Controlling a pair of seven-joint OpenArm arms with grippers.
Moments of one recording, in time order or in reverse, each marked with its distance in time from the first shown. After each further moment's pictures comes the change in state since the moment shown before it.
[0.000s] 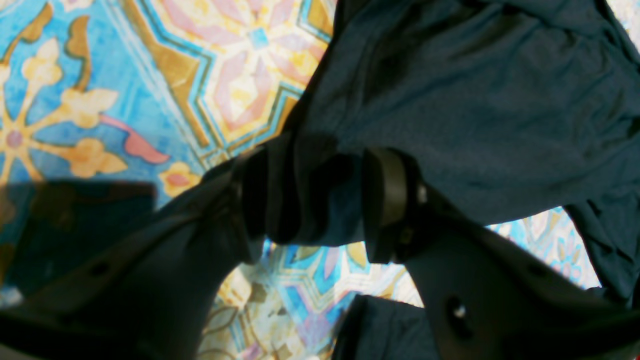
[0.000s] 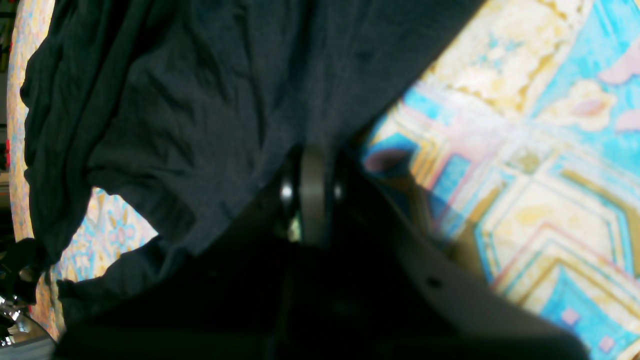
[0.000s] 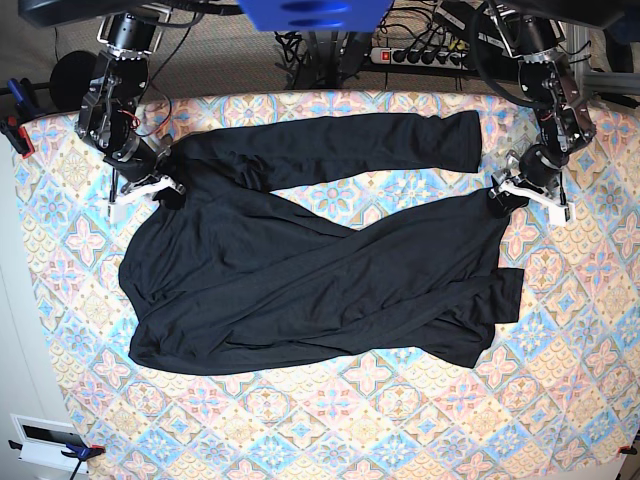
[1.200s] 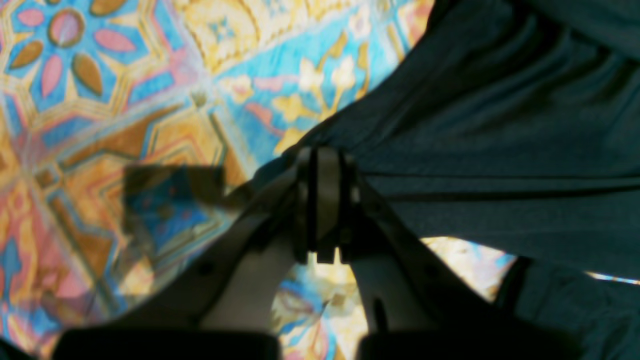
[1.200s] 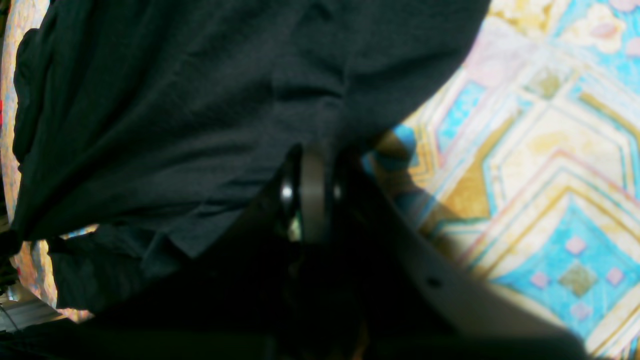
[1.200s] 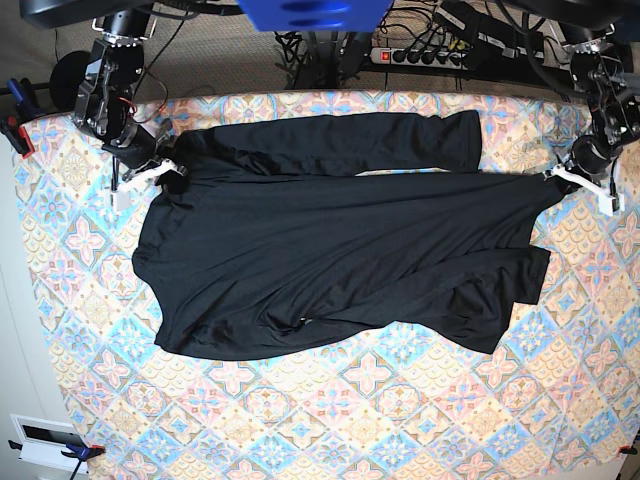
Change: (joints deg) left arm 5.2 -12.2 -4.6 2.9 2.0 0.4 3.6; right arm -4.1 1.6 -0.1 3.4 0.9 0.9 -1.9
